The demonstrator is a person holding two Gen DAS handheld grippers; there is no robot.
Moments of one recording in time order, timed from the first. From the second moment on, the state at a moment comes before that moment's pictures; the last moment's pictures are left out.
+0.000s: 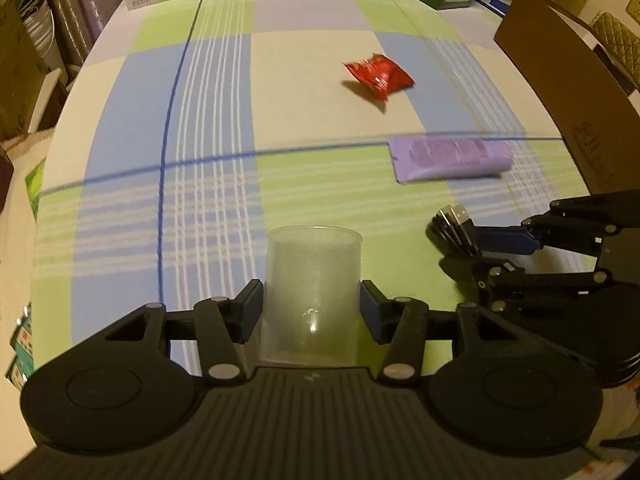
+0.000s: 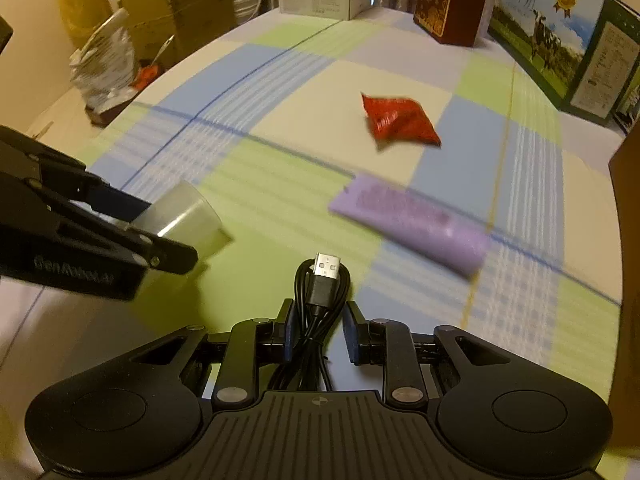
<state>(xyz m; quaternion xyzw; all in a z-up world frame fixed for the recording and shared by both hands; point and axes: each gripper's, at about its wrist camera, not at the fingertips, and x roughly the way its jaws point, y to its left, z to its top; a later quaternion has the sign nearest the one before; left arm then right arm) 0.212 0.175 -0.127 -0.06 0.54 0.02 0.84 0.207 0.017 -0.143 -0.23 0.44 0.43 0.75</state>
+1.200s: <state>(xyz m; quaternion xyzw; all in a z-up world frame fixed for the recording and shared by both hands) 0.173 0.084 -0.129 -0.05 0.56 0.02 0.83 0.192 -0.069 -0.133 -0.19 0.47 0.42 0.75</state>
